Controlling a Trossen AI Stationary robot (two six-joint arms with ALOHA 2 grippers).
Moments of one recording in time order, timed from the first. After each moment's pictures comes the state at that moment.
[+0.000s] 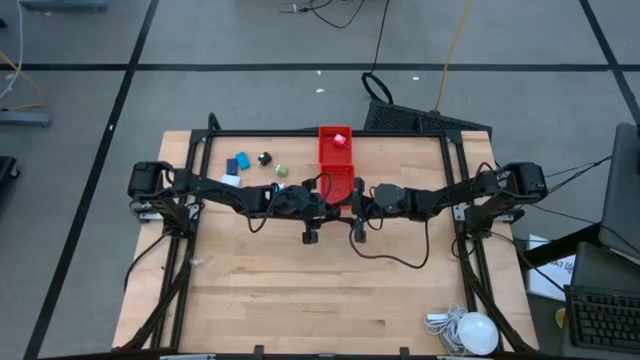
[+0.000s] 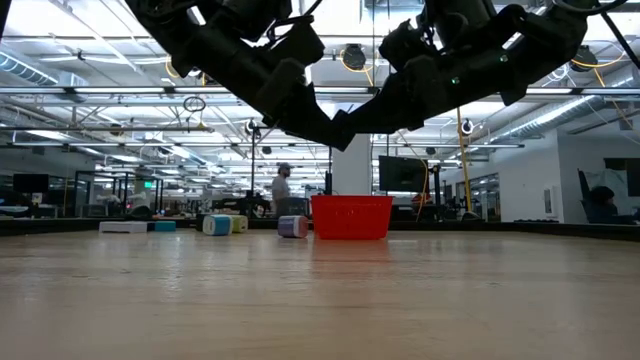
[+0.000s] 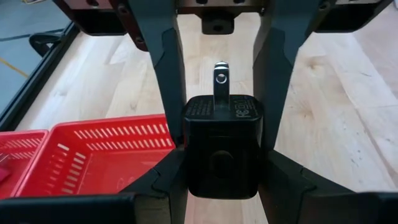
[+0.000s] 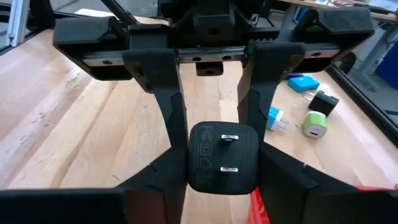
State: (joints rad) left arm 0.00 1.69 0.94 0.21 -0.08 0.15; right arm -0.04 1.54 0.64 0.62 -0.01 -0.14
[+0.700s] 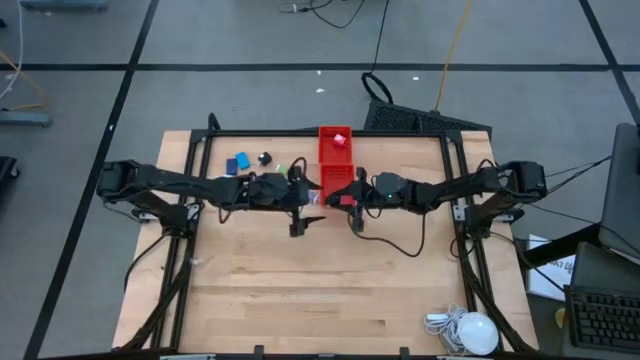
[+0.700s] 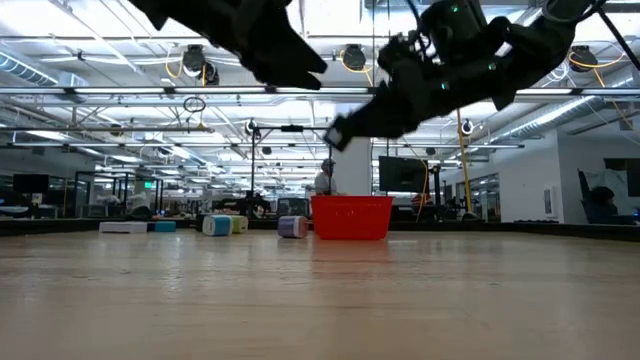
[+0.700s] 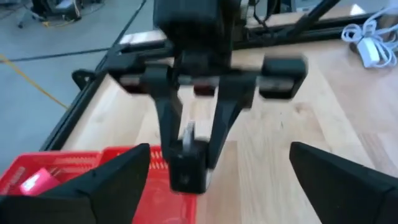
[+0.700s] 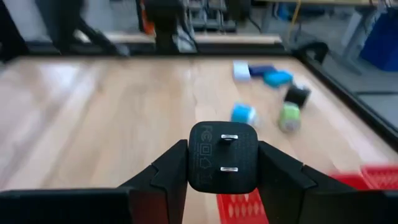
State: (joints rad) left arm 0.01 1.43 0.94 0.06 -0.10 0.12; right arm -0.14 1.54 0.64 0.64 -0.03 -0.05
